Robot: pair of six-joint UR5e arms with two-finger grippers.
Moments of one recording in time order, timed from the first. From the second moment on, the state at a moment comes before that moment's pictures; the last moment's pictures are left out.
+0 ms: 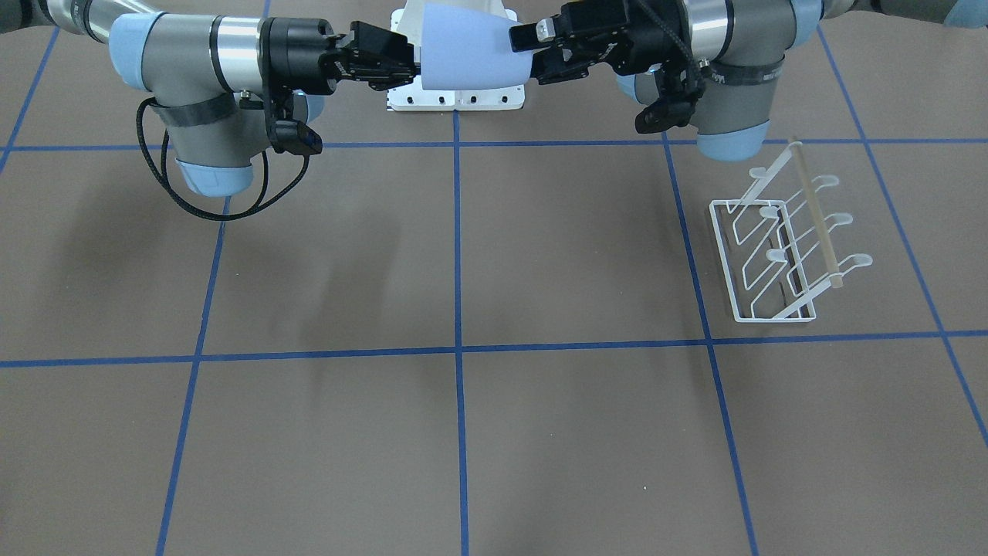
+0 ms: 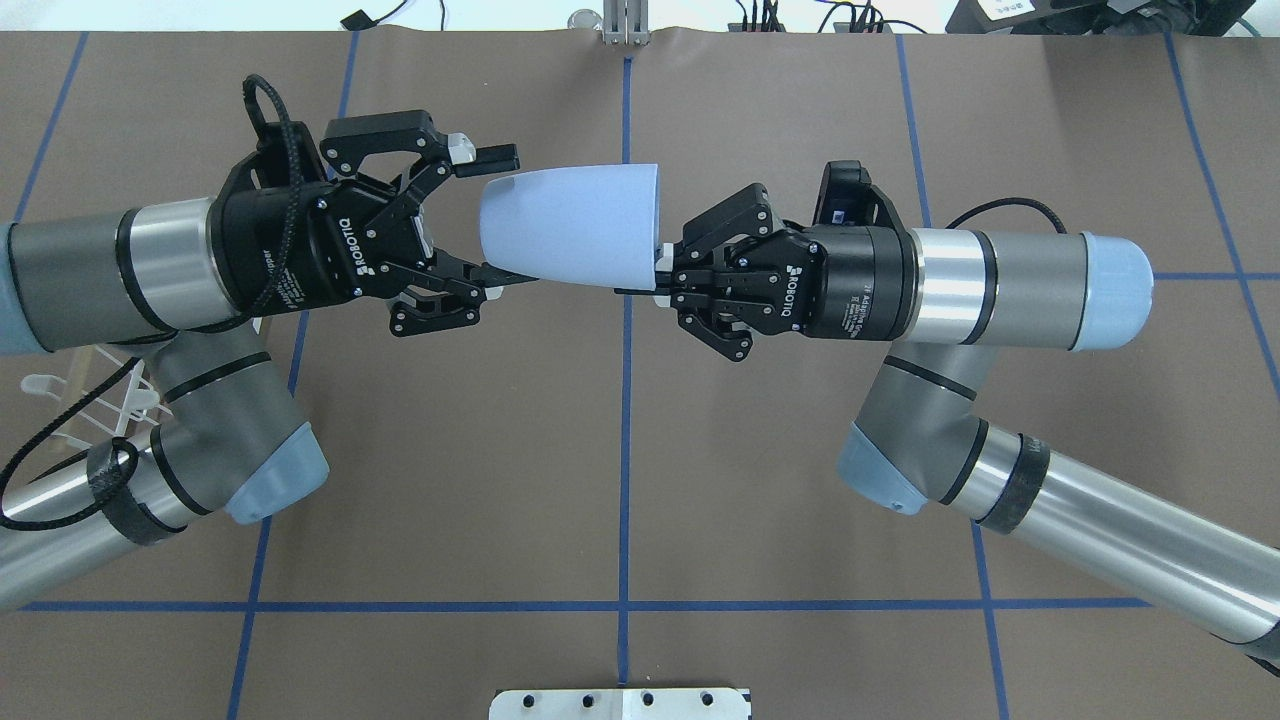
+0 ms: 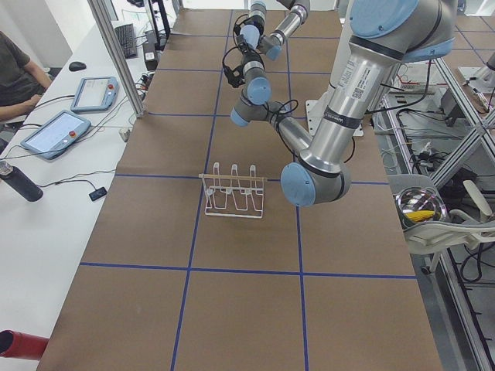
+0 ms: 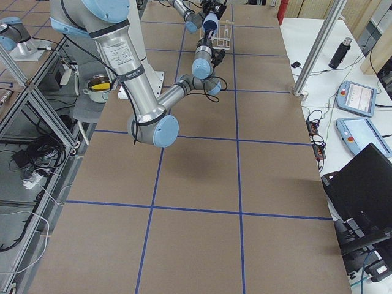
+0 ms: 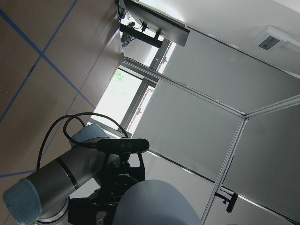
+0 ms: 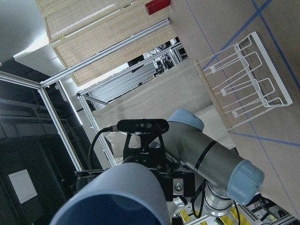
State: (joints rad) left arm -0.67 -2.06 -1.69 -3.34 -1.85 -2.48; right arm 0.63 -1.02 1.56 0.31 1.95 2.48
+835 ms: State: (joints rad) left arm -0.68 -2.04 -1.70 -3.33 -1.84 -2.49; right arm 0.71 -1.08 1.57 0.31 1.97 2.47
